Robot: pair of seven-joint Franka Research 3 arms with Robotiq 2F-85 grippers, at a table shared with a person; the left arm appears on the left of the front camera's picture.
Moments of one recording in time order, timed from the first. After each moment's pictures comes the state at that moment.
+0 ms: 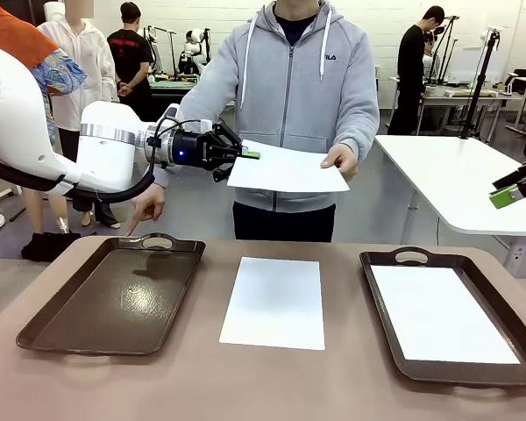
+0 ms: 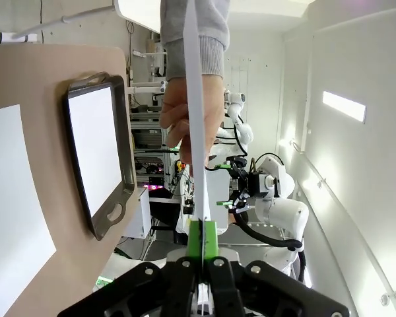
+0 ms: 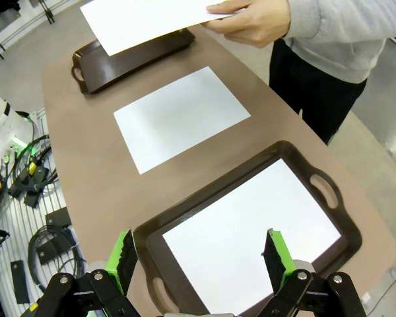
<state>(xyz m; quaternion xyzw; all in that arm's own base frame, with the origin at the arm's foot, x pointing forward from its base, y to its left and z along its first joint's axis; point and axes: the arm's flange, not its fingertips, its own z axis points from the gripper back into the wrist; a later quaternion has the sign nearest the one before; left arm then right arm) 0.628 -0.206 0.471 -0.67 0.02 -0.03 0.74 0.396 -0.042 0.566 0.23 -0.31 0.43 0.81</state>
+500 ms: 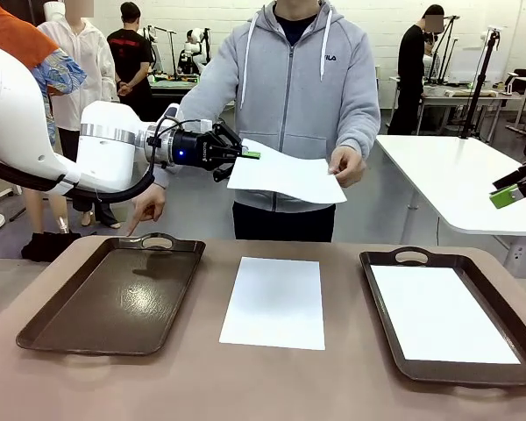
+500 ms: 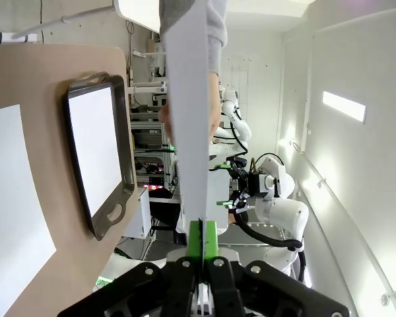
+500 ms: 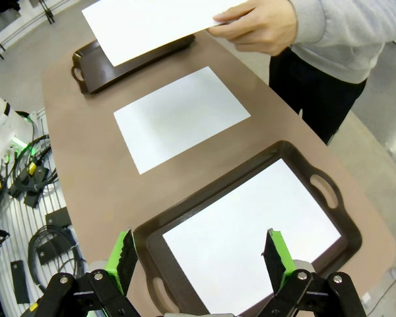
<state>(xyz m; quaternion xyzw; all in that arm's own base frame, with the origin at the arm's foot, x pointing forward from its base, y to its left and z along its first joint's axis) 0.628 -0.206 0.471 -0.67 0.02 -0.03 0.74 0.396 -0.042 0.566 0.23 -0.31 0.43 0.81</state>
